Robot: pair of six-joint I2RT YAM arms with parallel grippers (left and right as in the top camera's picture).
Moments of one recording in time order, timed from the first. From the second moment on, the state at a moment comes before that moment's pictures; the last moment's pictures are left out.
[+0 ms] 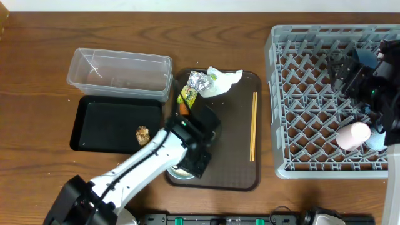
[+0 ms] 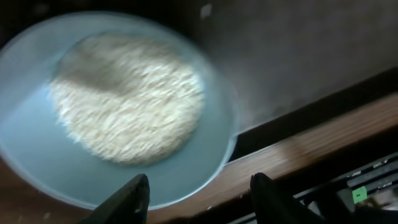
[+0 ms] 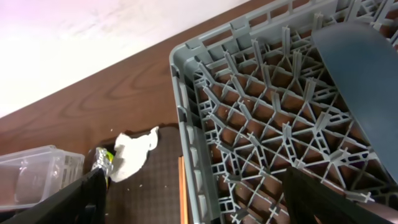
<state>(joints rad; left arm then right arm) -0.77 1.51 1.01 -1.08 0.14 -0.26 -0.25 1.23 1.38 -0.87 -0.33 0.27</state>
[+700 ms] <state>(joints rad) -0.86 1.63 0.94 -0.95 0.08 -0.22 -0.25 1.27 1.38 -0.86 -0.37 0.29</state>
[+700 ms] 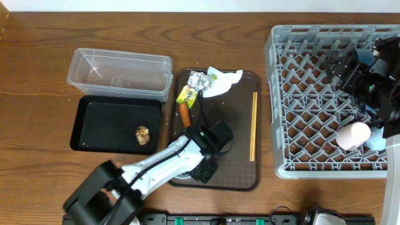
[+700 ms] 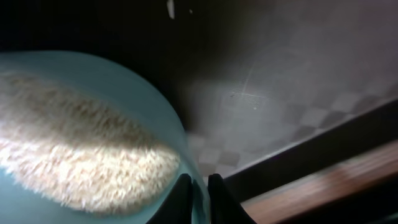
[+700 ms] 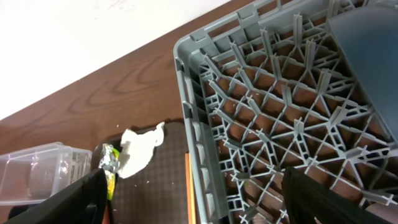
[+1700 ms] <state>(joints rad) -0.36 1.27 1.11 -1.03 0.34 -0.20 -0.25 1.27 1.38 -0.86 -0.39 0.31</state>
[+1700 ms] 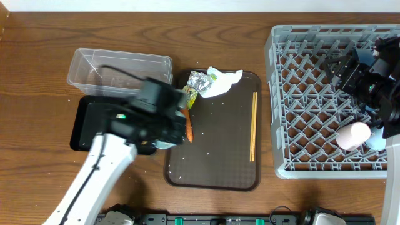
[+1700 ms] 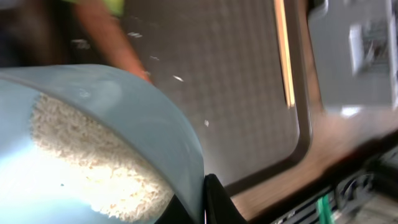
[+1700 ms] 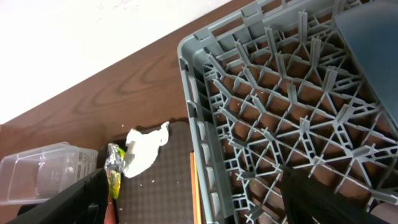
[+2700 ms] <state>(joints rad) 0.70 1.37 0.58 -0.45 1.46 0.10 -0.25 1.27 1.38 -0.87 -0.41 0.31</state>
